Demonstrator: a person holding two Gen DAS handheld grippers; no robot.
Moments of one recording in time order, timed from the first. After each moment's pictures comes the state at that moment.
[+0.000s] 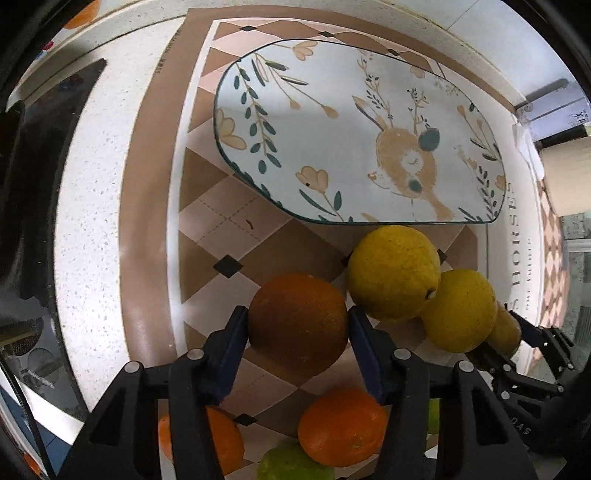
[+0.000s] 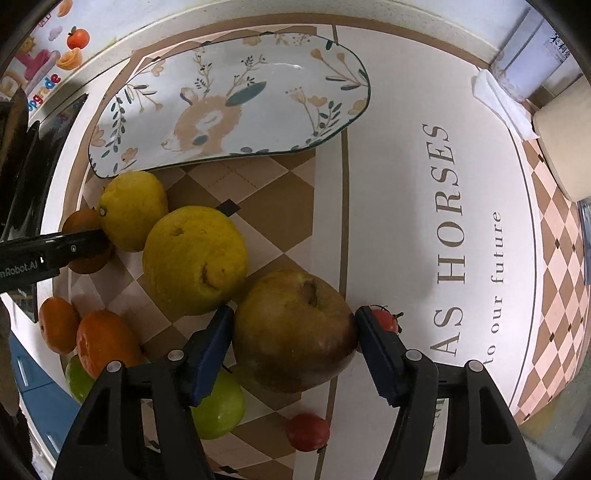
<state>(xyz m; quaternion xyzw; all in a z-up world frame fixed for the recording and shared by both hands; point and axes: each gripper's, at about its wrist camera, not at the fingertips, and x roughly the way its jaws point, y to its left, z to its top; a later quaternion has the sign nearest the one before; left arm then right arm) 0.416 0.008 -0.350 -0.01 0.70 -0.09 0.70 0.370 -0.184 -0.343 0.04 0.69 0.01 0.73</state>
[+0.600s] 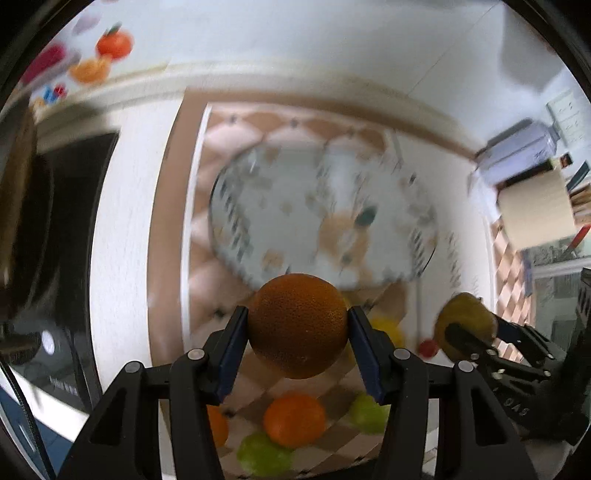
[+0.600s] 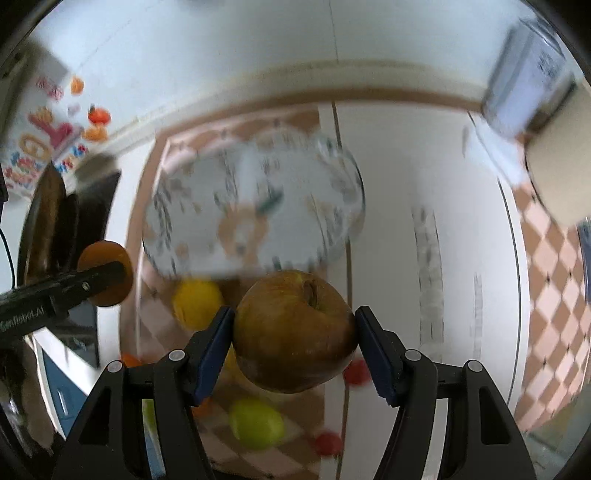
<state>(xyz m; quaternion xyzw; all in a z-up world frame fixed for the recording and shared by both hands) 0.445 0.007 -0.249 -0.05 0.65 -0.12 0.75 0.424 -0.213 -0.261 0.11 0.63 0.03 0.77</state>
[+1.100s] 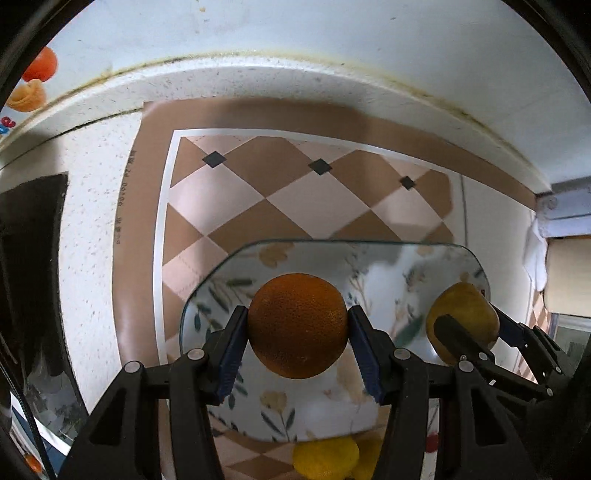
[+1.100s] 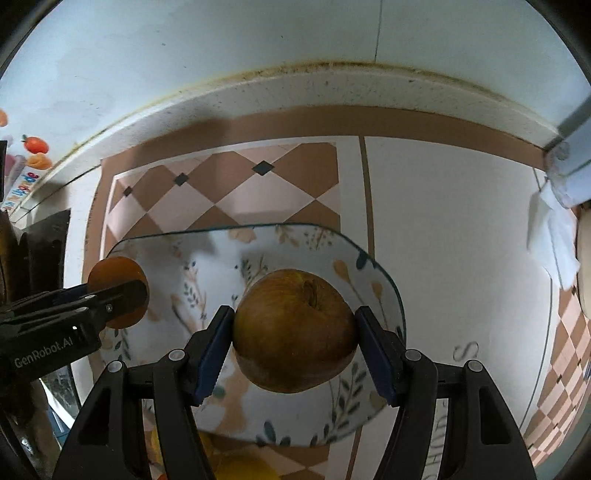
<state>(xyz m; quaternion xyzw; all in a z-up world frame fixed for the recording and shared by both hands) 0.579 -0.013 -0.335 -0.04 0.71 -0.06 0.70 0.564 -0.206 -0.332 0.09 0.67 0.02 0.73</state>
